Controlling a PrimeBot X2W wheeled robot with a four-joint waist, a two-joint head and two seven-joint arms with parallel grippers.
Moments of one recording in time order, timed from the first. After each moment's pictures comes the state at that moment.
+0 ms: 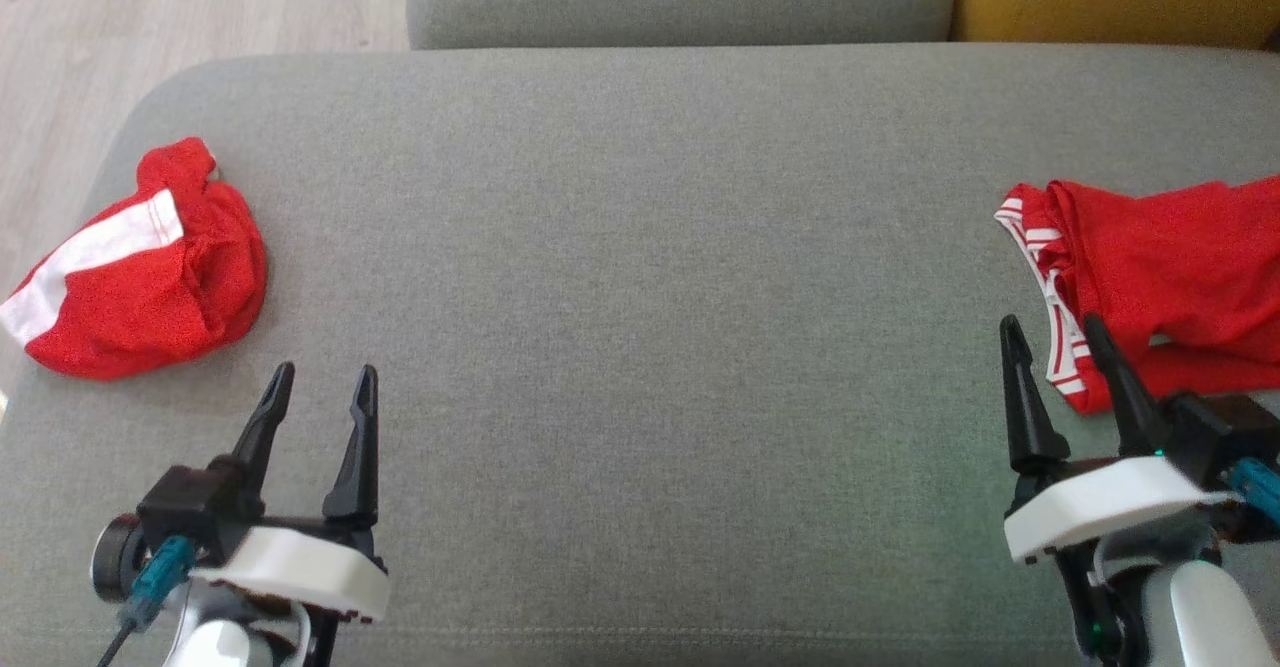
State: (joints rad) left arm 0.02 0.28 -0.28 0.04 -0.34 0.10 -0.23; right arm -0.01 -0.05 -0.03 0.03 0.17 0.13 0.03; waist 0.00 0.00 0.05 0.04
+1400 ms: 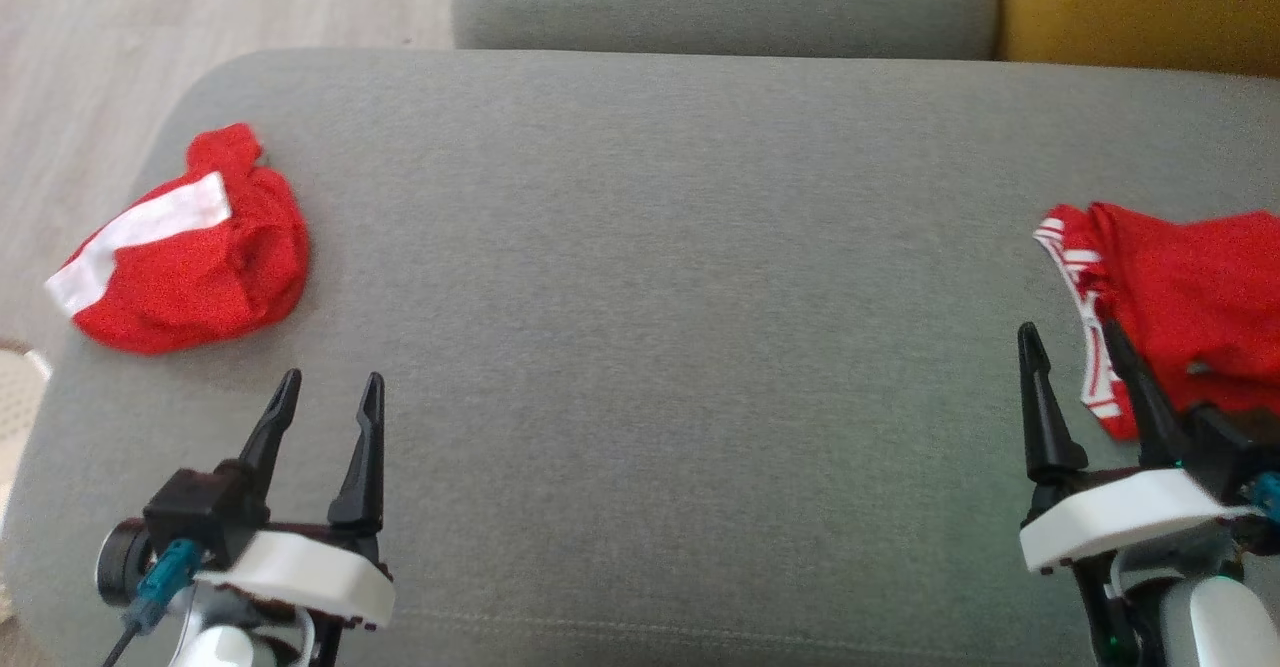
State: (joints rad) left arm 0.03 0.30 -0.30 0.02 -0.35 0.13 -0.21; right arm 0.04 -0.05 -0.05 -0.03 0.15 0.13 0.04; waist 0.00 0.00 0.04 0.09
